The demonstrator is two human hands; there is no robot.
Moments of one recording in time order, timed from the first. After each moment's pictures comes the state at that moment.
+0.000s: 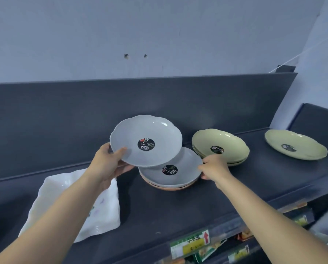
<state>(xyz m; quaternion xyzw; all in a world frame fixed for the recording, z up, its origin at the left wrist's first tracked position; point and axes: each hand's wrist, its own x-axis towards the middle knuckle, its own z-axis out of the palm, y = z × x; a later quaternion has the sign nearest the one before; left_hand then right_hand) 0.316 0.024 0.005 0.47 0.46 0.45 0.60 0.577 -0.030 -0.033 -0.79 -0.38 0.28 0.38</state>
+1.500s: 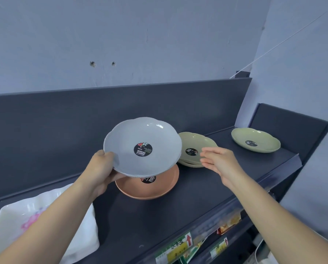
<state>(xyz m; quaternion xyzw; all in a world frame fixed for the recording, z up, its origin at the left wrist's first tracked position) 0.359 0.020 0.028 0.52 0.45 0.39 0.61 0.621 -0.083 0.003 -0.66 -0.26 0.31 0.63</state>
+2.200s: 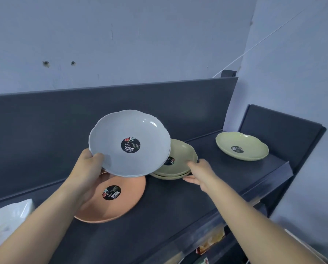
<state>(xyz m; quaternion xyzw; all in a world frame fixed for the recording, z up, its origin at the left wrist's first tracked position) 0.457 0.014 0.030 0.54 0.44 0.43 0.57 0.714 -0.035 -0.044 -0.71 -0.19 0.39 0.56</state>
